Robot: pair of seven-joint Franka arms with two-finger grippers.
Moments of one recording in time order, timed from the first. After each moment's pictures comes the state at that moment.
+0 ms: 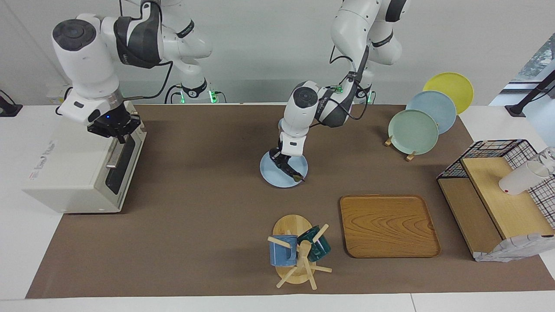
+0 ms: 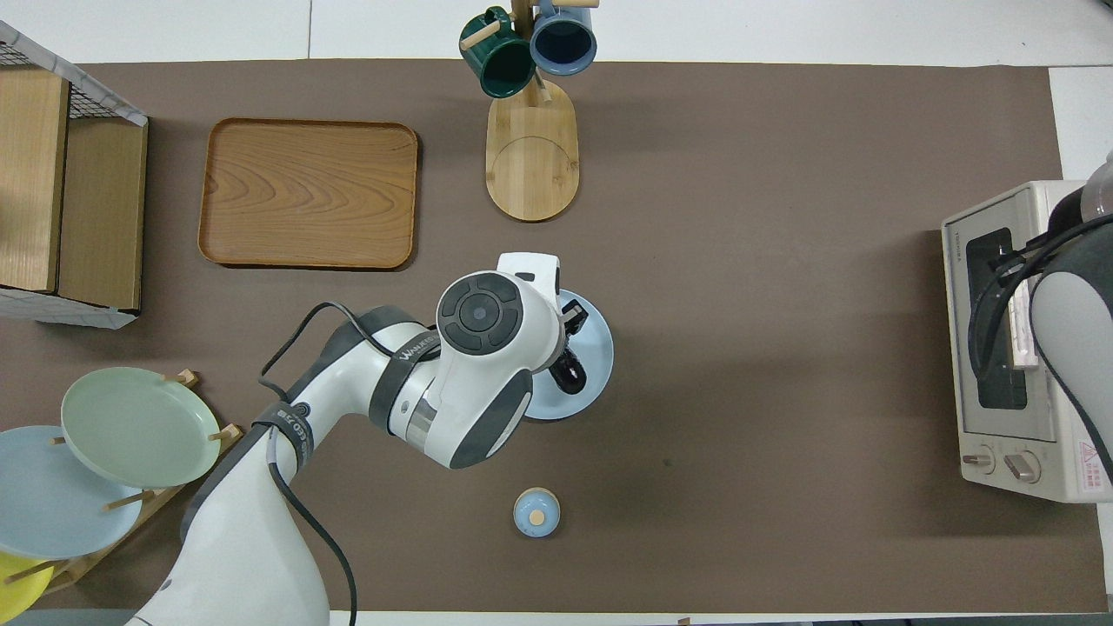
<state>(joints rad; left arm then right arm) -0.67 0.32 -0.05 -1.89 -0.13 2.29 -1.23 -0.04 0.02 0.04 -1.68 -0.14 1.66 -0.30</state>
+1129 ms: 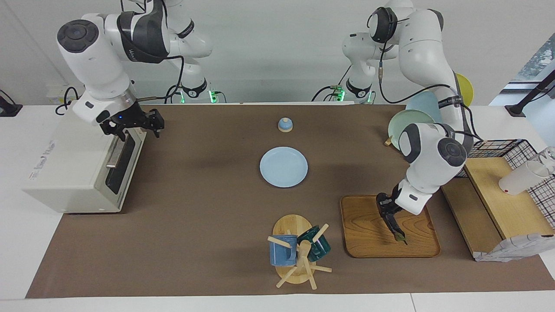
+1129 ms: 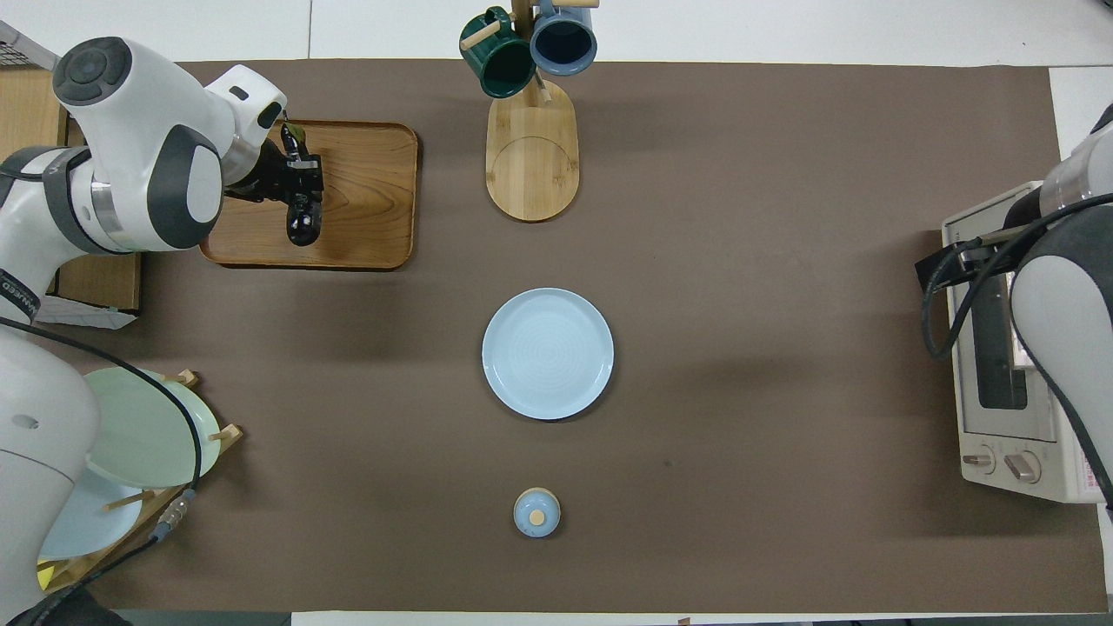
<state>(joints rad) -0.12 0.58 -0.02 -1.48 -0.10 2.09 -0.14 0.02 0.06 0.00 -1.66 -0.08 1.61 -0.15</state>
